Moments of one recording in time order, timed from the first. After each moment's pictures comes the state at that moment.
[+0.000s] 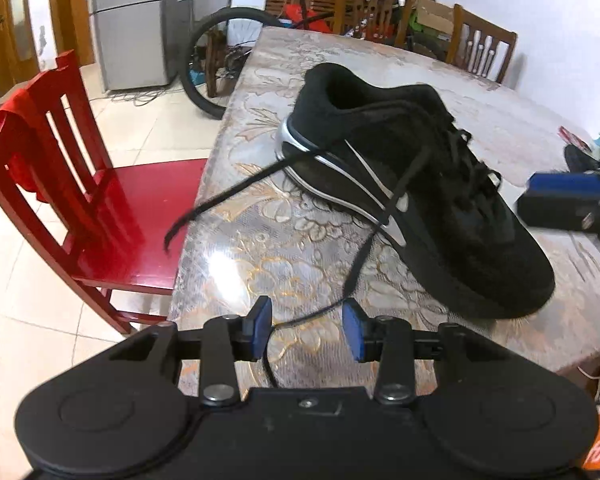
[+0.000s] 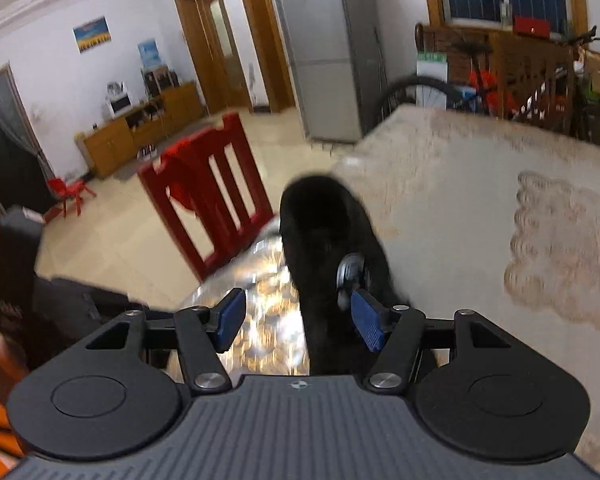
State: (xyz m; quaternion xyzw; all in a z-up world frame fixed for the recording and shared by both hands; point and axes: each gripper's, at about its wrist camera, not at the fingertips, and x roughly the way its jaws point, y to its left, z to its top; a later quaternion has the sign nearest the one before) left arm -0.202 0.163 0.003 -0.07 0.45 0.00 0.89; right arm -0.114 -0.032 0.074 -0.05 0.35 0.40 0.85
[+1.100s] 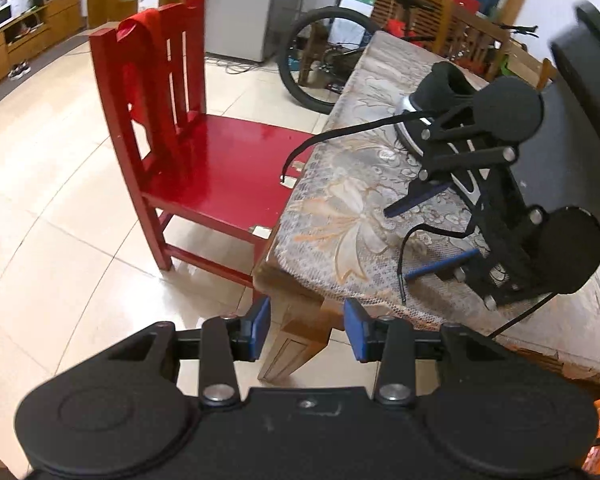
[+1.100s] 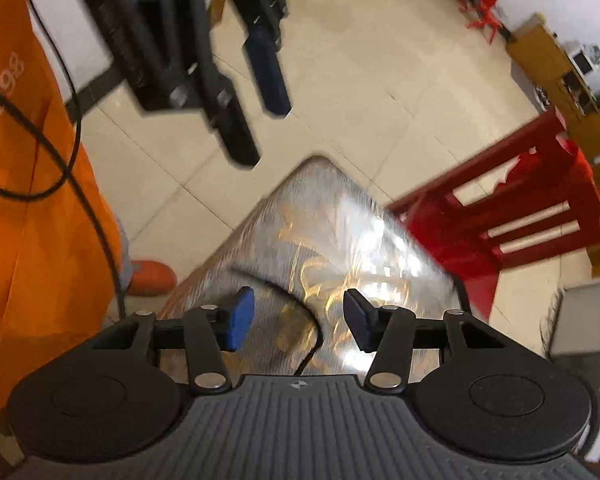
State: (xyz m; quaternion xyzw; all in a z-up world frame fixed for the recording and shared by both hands) left arm -0.303 0.197 -0.009 -0.17 0.43 0.14 0.87; right arm -0.154 0.107 0.002 -0.59 0.12 0.70 0.38
